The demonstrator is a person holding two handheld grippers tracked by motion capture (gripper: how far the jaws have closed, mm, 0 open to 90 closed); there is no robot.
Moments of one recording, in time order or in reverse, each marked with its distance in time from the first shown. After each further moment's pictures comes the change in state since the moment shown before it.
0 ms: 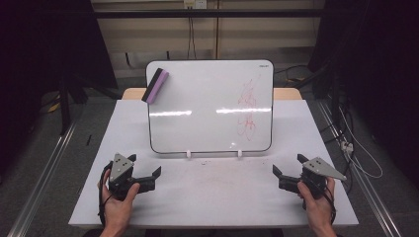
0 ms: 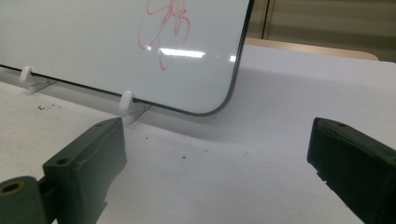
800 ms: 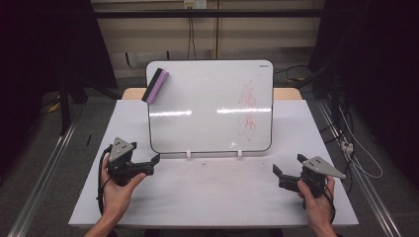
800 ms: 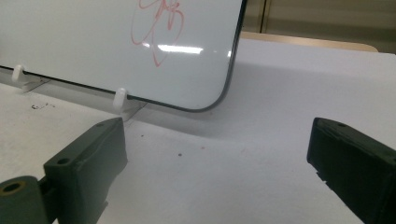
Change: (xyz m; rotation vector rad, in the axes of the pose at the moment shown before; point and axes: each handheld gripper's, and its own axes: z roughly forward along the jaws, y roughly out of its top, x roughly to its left) left arm 0.018 0.037 0.013 0.042 -0.014 0.015; right arm -0.003 -0.001 0.004 0.016 -0.006 0.020
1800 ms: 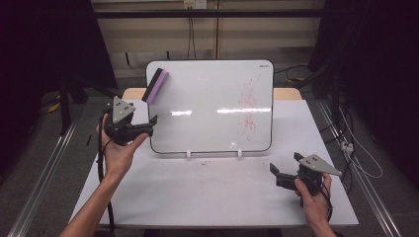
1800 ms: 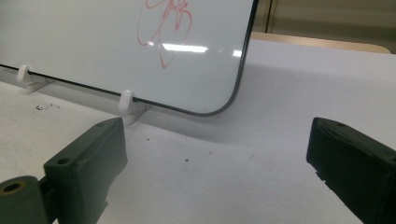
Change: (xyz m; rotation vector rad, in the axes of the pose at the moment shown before) left arm 0.021 0.094 0.018 -0.081 0.160 0.182; right arm 0.003 0.003 0.007 0.005 0.017 -0.006
